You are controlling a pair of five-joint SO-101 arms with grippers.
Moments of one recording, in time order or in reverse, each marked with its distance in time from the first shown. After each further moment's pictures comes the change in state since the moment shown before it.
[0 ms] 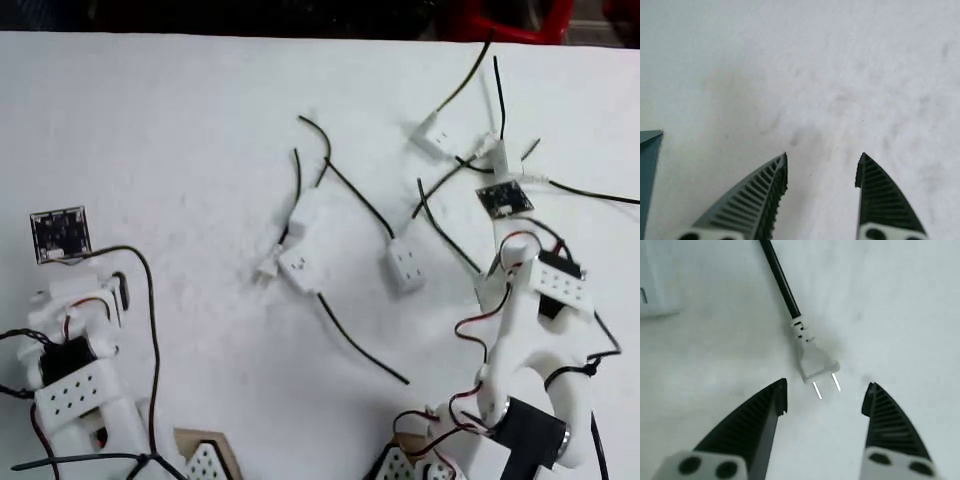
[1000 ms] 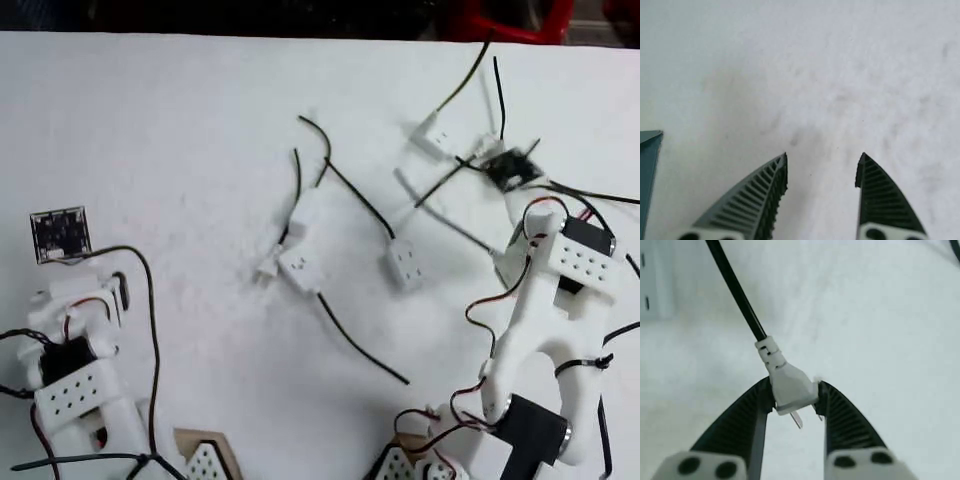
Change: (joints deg) left arm 0.0 0.0 0.0 0.0 0.0; right arm 0.4 0.8 -13.1 6.9 3.8
